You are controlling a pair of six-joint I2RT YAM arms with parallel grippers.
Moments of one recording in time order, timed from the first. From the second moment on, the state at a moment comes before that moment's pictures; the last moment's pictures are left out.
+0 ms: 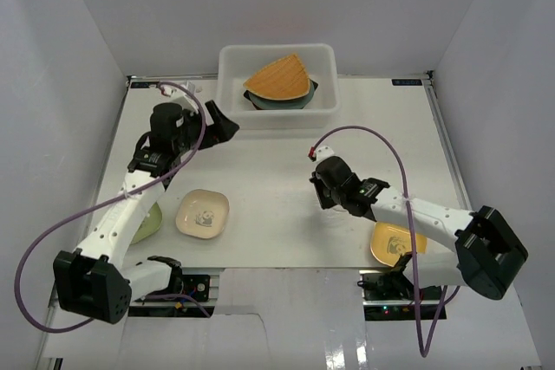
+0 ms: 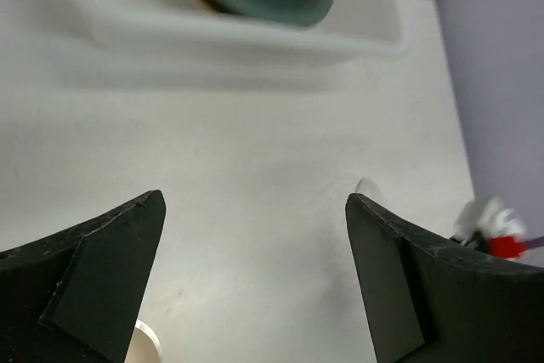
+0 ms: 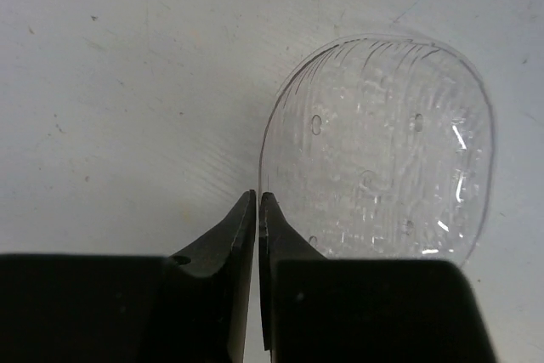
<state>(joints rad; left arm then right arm) -0.25 1.20 1.05 -0.20 0.21 -0.54 0.84 1.29 0.69 -0.25 0.19 0.25</state>
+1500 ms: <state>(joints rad) -0.45 1.30 0.85 -0.69 0.05 -0.51 0.68 1.99 1.79 -0.20 0.13 -0.26</state>
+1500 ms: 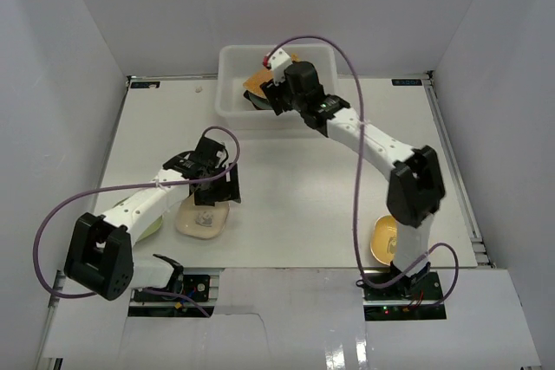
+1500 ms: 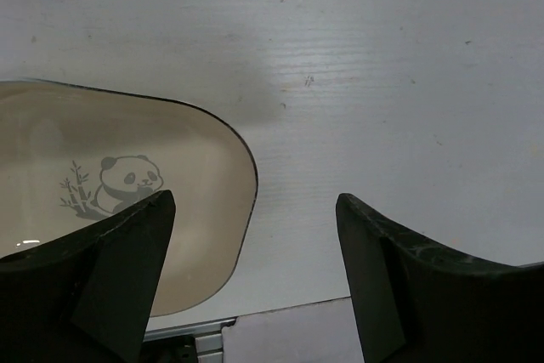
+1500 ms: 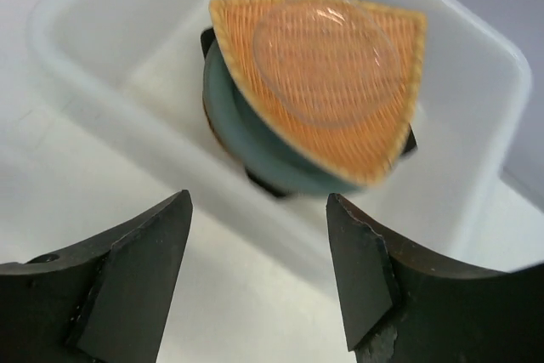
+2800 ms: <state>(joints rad) -0.61 1.64 1.79 -0.68 -0.18 -0.40 0.69 0.77 0.54 -0.78 0.36 0.71</state>
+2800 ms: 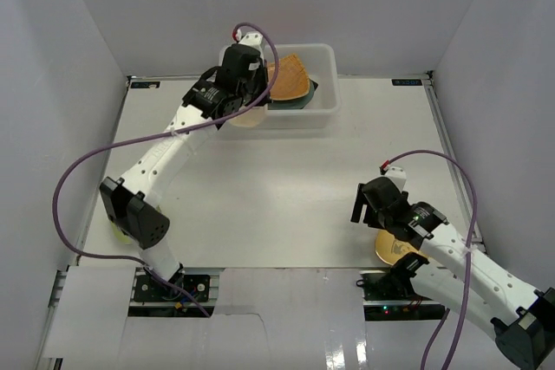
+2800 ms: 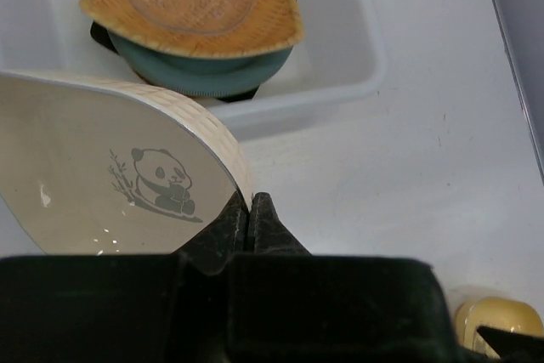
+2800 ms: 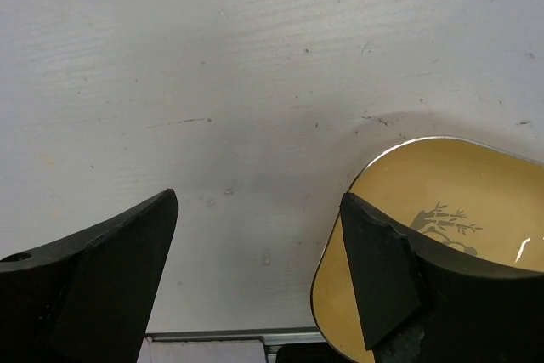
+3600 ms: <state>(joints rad) -0.61 2.45 2.44 -0.31 -0.19 -0.11 0.69 0.80 0.57 -0.93 0.38 0.77</state>
